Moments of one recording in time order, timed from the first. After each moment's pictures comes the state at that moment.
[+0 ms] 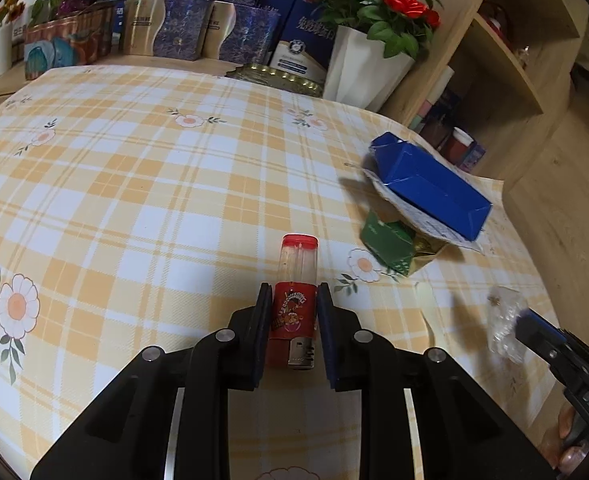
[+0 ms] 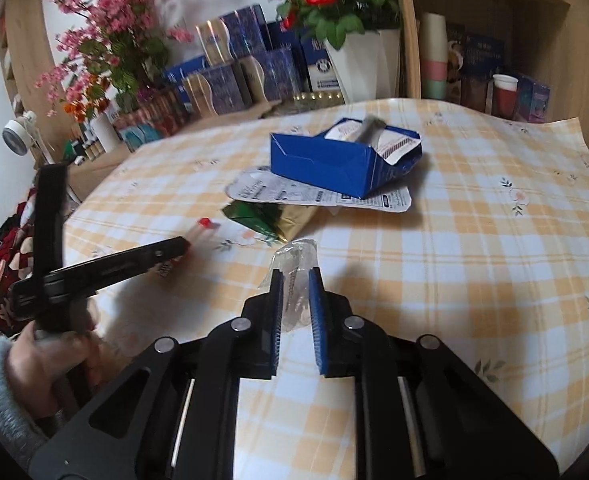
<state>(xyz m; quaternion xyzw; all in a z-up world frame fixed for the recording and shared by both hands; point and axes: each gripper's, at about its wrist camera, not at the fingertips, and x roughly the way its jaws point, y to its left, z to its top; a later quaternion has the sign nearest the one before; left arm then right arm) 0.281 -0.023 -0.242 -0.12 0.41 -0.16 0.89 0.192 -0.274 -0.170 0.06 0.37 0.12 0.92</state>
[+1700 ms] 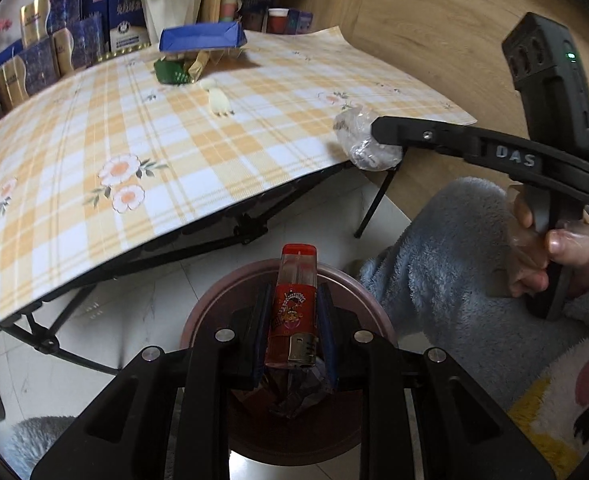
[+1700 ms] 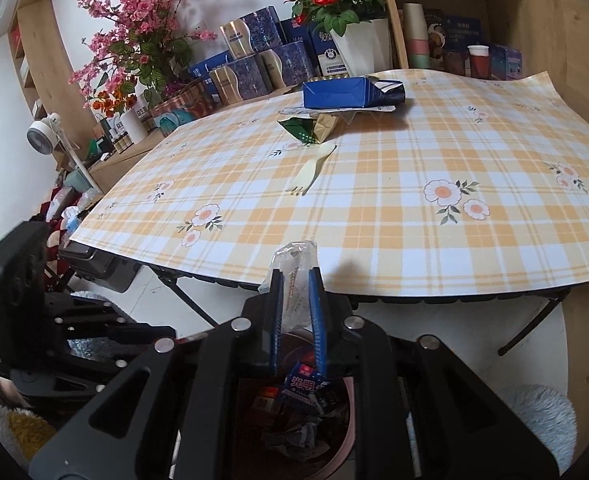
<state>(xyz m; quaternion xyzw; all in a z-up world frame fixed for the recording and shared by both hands) 0.037 -0.057 -0.251 0.09 0.44 -0.36 0.82 0.029 -0.269 -0.187 0.10 0.37 0.14 0.91</state>
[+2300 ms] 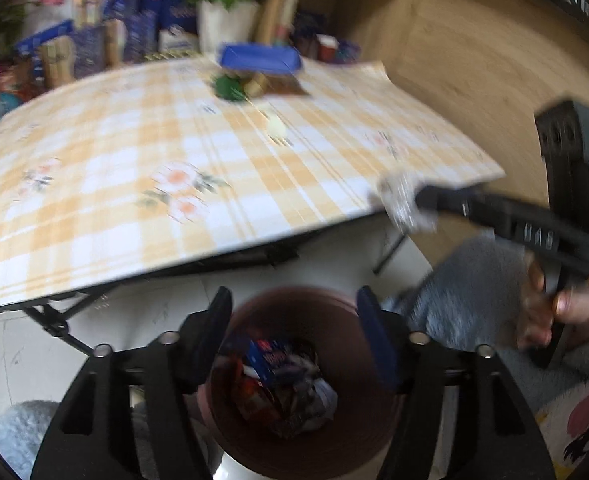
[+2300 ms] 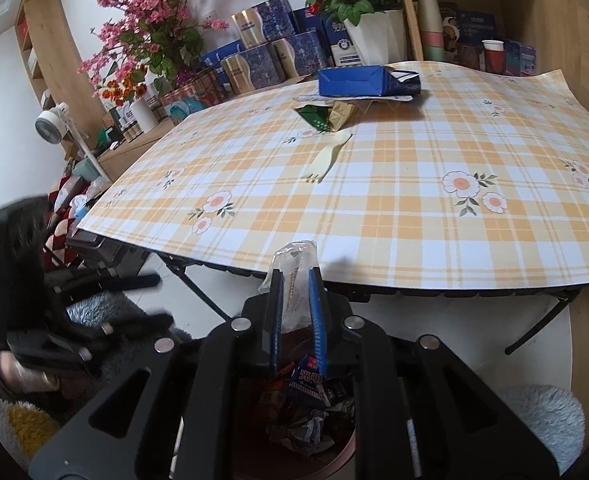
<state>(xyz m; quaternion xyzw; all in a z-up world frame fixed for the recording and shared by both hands) 0.049 -0.027 -0.236 0.02 0.41 -0.29 0.86 0.031 -0.259 -0.192 0.09 0.38 0.16 0.90</state>
